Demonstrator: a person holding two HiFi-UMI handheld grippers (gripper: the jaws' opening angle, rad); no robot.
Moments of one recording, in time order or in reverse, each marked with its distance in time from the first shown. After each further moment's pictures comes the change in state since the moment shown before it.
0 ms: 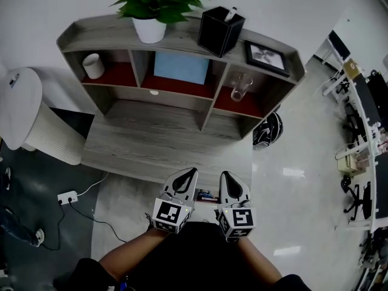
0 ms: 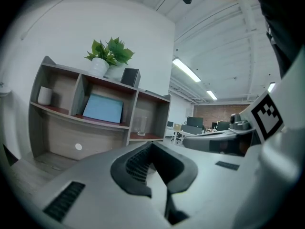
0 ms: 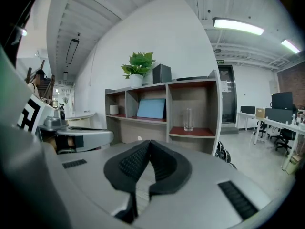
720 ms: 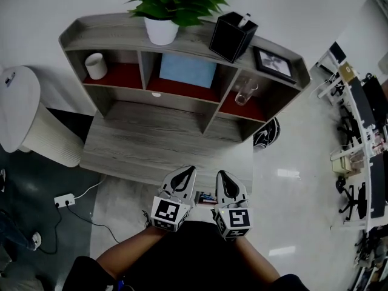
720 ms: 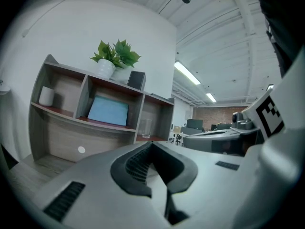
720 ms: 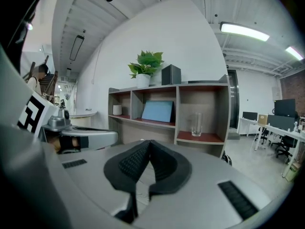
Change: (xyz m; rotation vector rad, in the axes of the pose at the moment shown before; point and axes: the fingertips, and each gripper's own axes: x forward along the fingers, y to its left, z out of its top) left arm -0.008 0.040 0.008 -0.002 -0.018 -0.020; right arm 0.026 0.038 0.013 -0.060 -0.030 0.006
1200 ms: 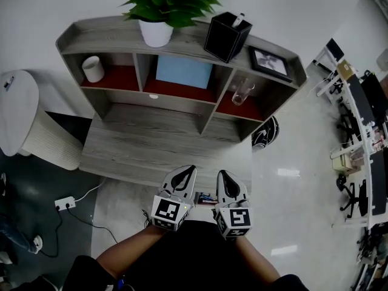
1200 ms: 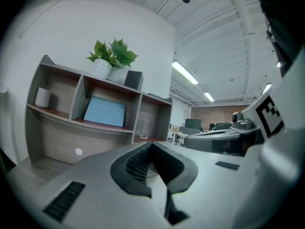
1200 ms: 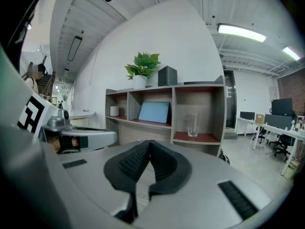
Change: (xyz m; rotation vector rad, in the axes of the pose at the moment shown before) left arm 0.008 -0.006 0.003 0.019 -0.005 -0.020; right arm -0.004 -0.009 0.004 0.025 -0.006 -0.025
